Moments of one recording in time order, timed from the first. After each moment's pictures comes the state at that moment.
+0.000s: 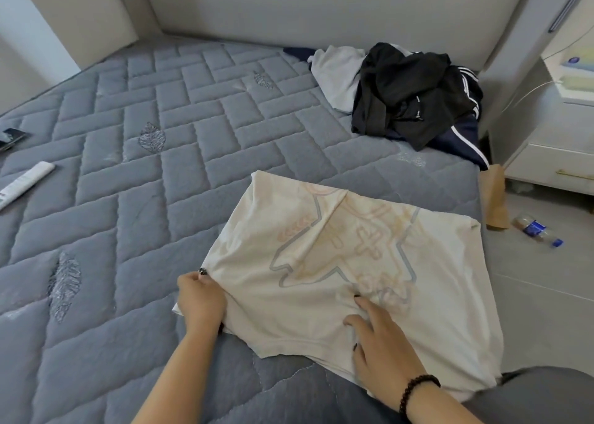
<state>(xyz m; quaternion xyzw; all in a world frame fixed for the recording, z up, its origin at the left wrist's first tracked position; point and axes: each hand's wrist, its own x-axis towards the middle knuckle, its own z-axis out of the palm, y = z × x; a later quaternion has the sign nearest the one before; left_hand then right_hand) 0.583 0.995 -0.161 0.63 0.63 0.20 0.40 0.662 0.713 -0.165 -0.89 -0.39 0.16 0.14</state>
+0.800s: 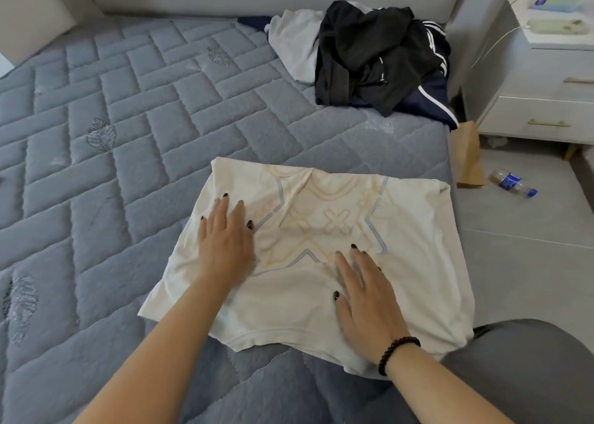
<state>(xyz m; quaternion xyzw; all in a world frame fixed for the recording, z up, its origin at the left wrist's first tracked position) 0.665 0.972 -0.165 0.95 0.25 0.11 0.13 0.684 0.709 -0.167 -0.93 -0.30 0.11 0.19</state>
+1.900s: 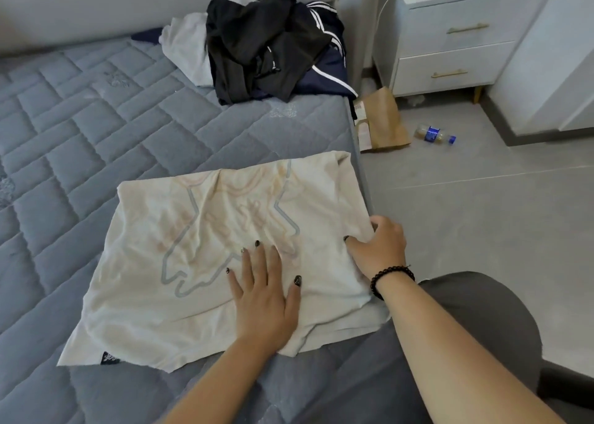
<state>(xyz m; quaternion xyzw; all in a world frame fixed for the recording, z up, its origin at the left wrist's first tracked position) 0.643 0.778 -0.206 0.99 0.10 -0.04 0.09 0.754 0.595 -0.158 -0.88 0.14 0.12 0.43</state>
